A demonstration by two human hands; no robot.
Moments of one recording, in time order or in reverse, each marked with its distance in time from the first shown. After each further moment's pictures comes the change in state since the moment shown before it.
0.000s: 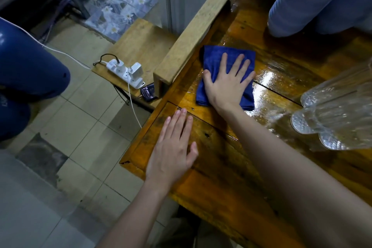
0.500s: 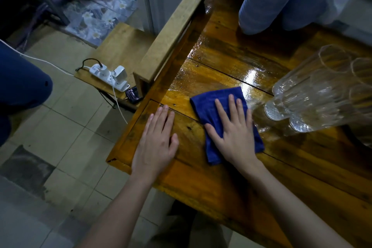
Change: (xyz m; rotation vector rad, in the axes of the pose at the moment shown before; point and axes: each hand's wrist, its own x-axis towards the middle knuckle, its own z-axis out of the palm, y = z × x) left_hand 0.000 -0.003 0.000 -0.062 0.024 -0.002; right_hand -0.128 0.107 -0.029 -0.039 -0.103 -0.225
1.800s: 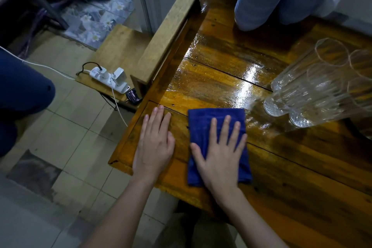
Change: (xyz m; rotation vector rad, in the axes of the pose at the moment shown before) left_hand 0.000 -0.001 0.001 -0.017 0.077 -0.046; right_hand -0.058 -0.059 0.008 -0.008 -0.035 0.226
